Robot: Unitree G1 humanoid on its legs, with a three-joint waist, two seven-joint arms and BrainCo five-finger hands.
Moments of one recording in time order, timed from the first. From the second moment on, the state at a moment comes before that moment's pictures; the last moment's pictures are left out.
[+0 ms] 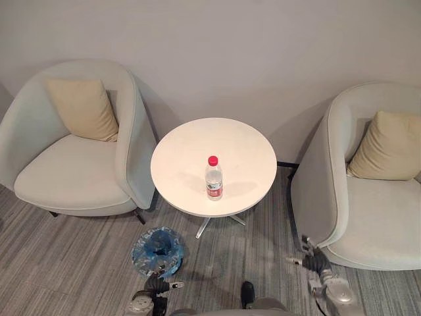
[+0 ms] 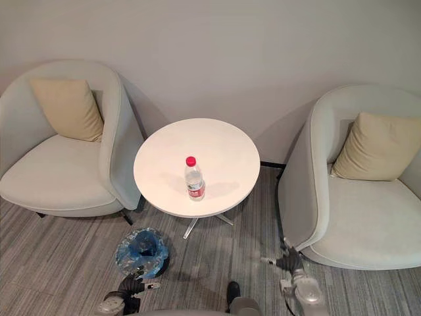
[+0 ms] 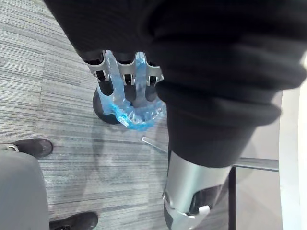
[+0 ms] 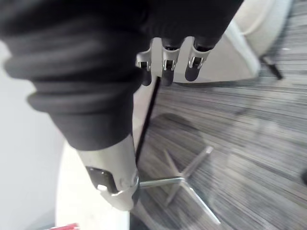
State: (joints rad) left arm 0.05 0.17 -0.05 1.04 -0.03 -0.14 0.00; right arm 0.16 -0.30 -0.06 0.48 0.03 -0.16 0.05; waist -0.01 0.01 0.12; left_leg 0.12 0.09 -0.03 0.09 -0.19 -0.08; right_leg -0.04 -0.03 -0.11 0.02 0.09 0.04
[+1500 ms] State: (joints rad) left arm 0.03 0.17 -0.15 0.95 -0.11 -0.18 0.00; right arm -0.52 -0.38 0.20 0.63 0.15 -0.23 -0.06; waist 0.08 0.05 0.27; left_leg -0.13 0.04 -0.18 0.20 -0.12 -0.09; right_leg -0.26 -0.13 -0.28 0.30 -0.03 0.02
